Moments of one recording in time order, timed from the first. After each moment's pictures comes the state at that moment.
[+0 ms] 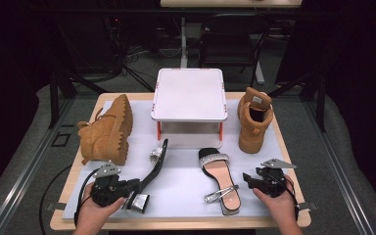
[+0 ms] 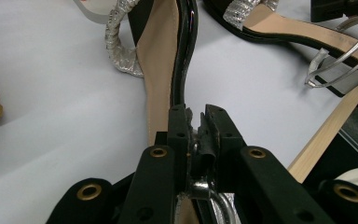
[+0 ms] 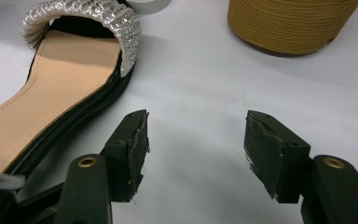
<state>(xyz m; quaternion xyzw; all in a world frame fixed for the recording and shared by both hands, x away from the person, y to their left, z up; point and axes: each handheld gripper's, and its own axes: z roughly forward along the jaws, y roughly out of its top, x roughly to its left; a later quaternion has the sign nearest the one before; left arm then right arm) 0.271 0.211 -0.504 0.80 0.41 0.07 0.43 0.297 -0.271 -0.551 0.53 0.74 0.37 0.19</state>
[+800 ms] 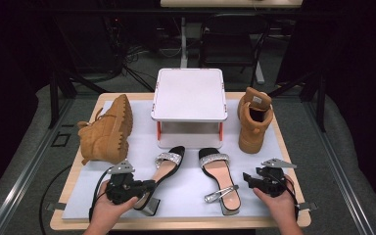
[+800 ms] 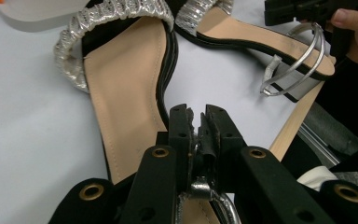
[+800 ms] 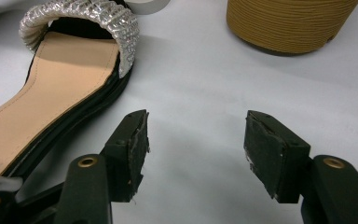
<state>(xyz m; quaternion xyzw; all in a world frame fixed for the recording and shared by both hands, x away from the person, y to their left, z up) 0.279 0.173 -0.506 0.81 0.38 0.01 0.44 0.298 -0.272 -0.551 0.54 0.74 0.37 0.18</state>
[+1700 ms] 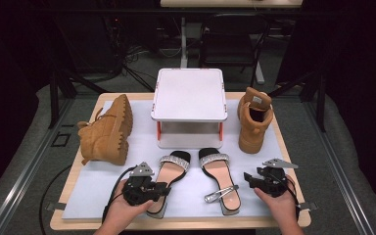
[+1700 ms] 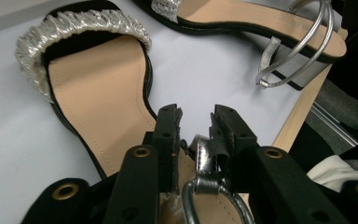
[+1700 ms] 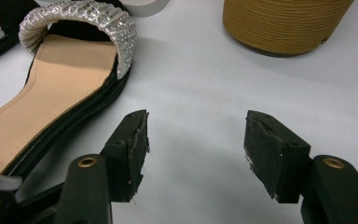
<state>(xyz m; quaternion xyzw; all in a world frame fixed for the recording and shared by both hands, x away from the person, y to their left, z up) 0.279 0.139 -0.510 0.84 0.35 0.02 0.42 0.297 -0.275 -0.550 0.54 0.74 0.37 0.19</state>
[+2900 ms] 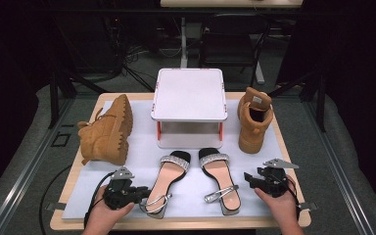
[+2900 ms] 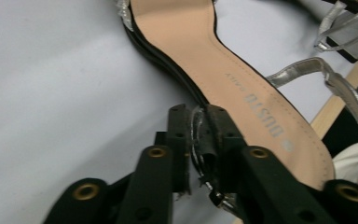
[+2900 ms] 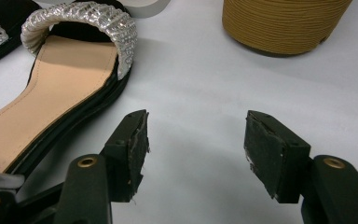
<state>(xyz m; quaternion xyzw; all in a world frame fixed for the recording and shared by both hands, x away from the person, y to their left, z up) 0.274 0.187 -0.527 0.83 0.41 0.03 0.38 0.296 -0.276 -0.550 0.54 0.73 0.37 0.18</state>
